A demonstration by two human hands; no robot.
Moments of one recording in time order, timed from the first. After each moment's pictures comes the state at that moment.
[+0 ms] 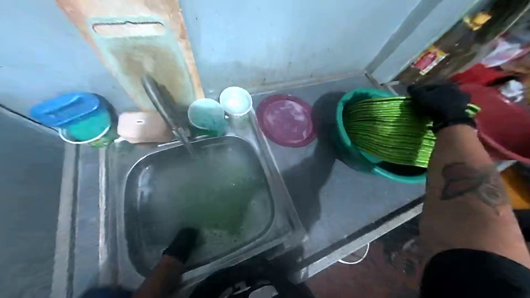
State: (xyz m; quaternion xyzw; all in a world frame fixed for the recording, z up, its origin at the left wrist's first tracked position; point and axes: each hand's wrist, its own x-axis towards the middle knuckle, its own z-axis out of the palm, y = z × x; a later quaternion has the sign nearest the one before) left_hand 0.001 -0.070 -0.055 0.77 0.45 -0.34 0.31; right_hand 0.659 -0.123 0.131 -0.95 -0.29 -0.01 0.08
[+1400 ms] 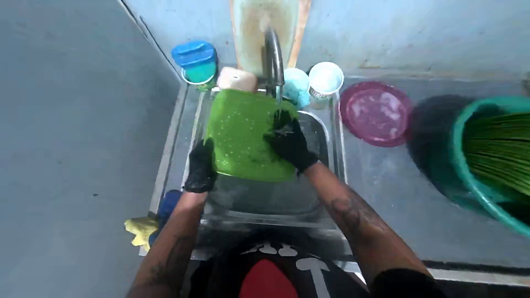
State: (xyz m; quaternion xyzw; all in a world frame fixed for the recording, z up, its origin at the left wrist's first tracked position) left_hand -0.006 -0.011 -0.021 0.46 0.69 0.39 0.41; right_hand 0.245 0.025 -0.061 -0.63 -0.76 0.12 0.15
